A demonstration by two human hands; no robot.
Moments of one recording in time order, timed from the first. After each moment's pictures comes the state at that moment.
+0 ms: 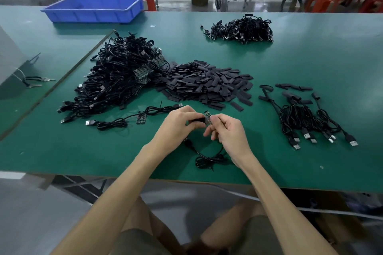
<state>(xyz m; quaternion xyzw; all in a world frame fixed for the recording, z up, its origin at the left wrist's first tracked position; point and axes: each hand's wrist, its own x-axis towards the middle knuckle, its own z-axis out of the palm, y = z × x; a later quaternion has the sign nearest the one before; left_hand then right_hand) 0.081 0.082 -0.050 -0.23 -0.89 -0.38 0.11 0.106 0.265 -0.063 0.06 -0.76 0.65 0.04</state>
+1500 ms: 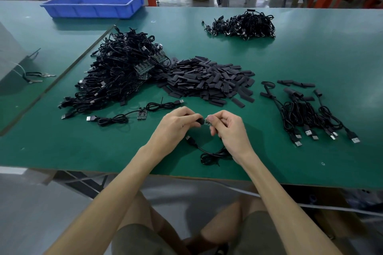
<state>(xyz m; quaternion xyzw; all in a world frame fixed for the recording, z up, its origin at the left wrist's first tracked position) 0.095 0.068 -0.060 -0.28 -0.89 -0.31 0.16 0.107 0.266 -0.066 0.05 -0.77 0.64 0.03</state>
